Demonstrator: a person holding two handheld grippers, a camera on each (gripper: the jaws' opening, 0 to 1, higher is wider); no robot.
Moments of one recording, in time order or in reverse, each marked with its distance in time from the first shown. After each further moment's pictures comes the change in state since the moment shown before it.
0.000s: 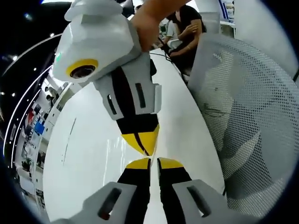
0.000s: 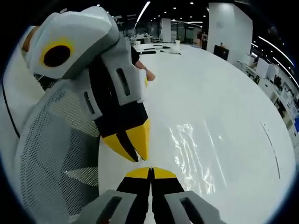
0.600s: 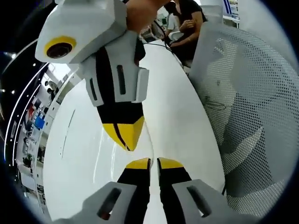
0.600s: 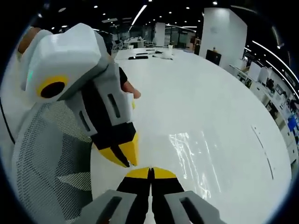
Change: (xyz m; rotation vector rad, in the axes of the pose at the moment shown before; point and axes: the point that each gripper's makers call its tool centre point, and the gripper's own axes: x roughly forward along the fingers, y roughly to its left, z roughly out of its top) left arm 0.005 -0.002 -0.015 -0.020 0.069 0.010; right arm -0.006 -0.017 0.012 0.016 -0.035 -0.094
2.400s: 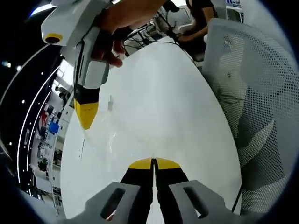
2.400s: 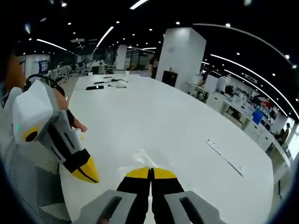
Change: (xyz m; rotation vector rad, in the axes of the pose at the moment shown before) left arm -0.018 0.034 0.004 0.072 0.024 0.150; right arm -0.062 -0.083 0.047 0.116 -0.236 -0.366
